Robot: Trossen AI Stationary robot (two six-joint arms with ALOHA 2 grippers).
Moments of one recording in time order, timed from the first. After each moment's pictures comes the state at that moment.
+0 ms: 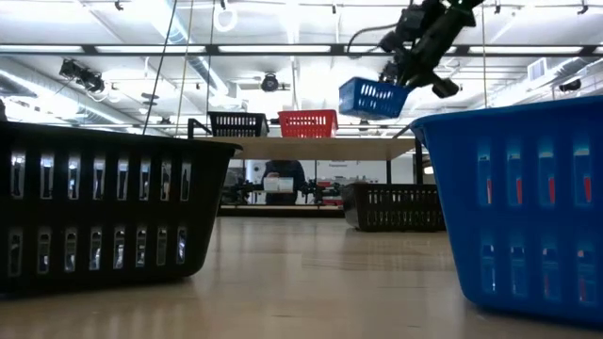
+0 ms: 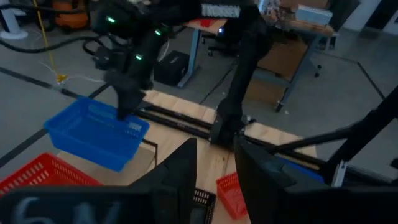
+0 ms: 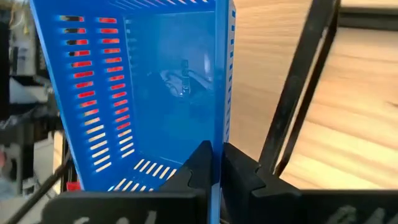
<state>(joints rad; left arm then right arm) -0.02 1.52 2.02 -0.81 -0.27 -0.27 -0.86 1.48 1.52 -1.05 -0.41 0.65</state>
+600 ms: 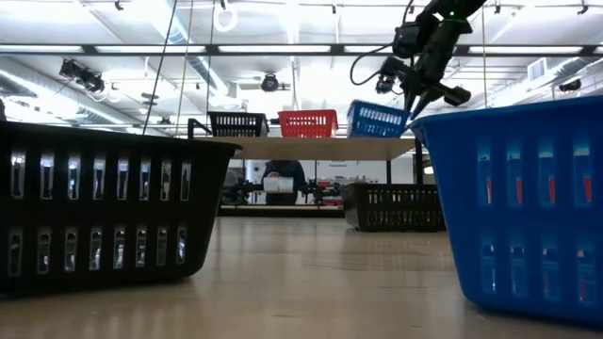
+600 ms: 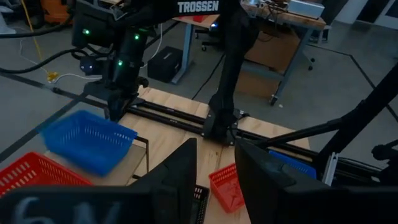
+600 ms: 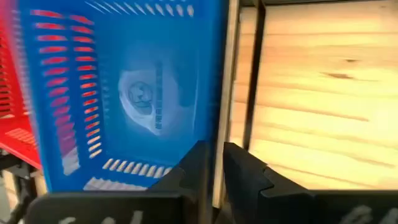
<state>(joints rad) -0.06 1.53 2.02 -0.81 -0.27 -0.27 -0.86 1.54 1.52 -1.16 -0.28 0.74</state>
